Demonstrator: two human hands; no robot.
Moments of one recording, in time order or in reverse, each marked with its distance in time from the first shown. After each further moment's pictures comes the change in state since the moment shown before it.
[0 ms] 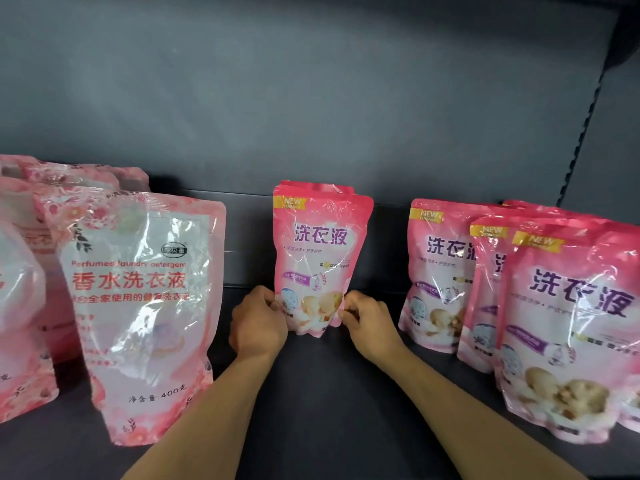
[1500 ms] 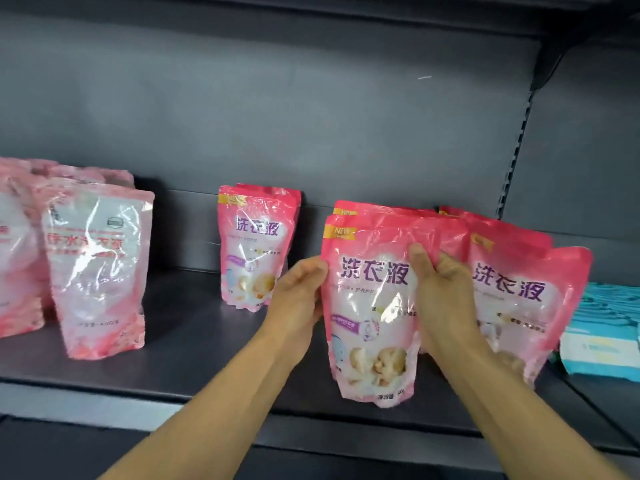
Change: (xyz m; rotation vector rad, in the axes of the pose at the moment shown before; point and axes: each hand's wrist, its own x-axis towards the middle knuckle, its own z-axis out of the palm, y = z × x) left_hand -0.168 0.138 0.029 -1.005 -0.387 -0.018; right_hand -0.099 0.001 -0.202 0.772 0.397 0.099
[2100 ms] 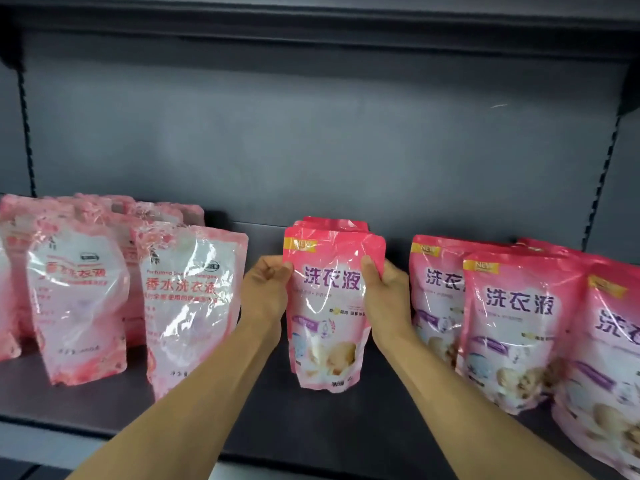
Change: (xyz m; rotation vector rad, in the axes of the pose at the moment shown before) left_hand 0.068 0.071 -0.127 0.138 0.310 0.252; right_hand 0.019 0.035 0.175 0.035 -0.142 -0.066
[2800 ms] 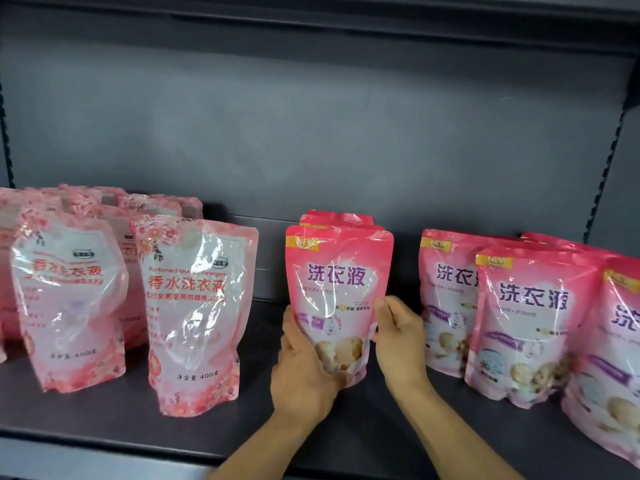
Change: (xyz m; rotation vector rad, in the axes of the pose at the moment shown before) left_hand -0.049 -0.088 -0.021 0.826 -0.193 0.009; right_hand -0.033 0.056 -0.009 -0.196 0.057 0.000
